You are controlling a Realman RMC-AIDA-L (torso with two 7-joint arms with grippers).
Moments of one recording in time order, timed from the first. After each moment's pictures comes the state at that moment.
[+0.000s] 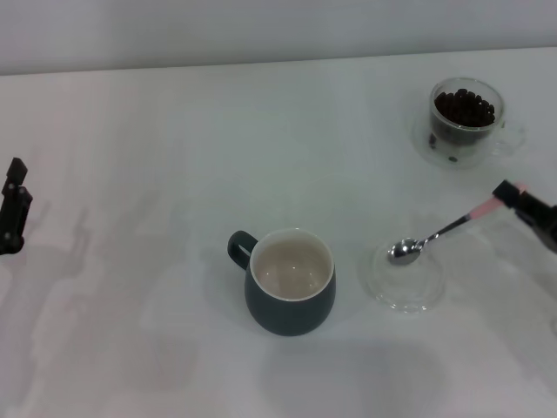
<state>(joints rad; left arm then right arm) -0.26 -2.08 2.63 0.16 -0.93 1.50 -0.07 0.19 2.00 -0.44 -0.10 1.59 1.47 -1.65</state>
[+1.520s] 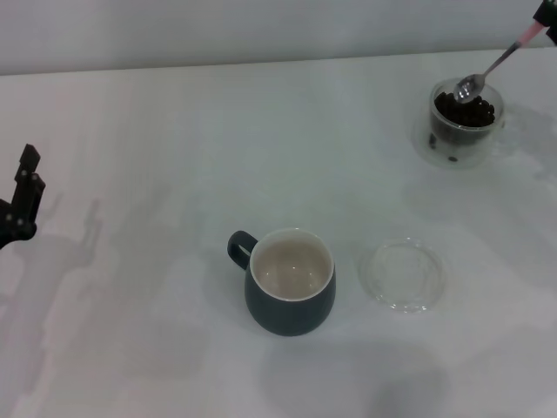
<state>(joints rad) -0.29 -2.08 2.64 0.17 -0.94 1.48 -0.07 0.41 1.96 -0.43 -0.43 1.65 1.32 -1.95</state>
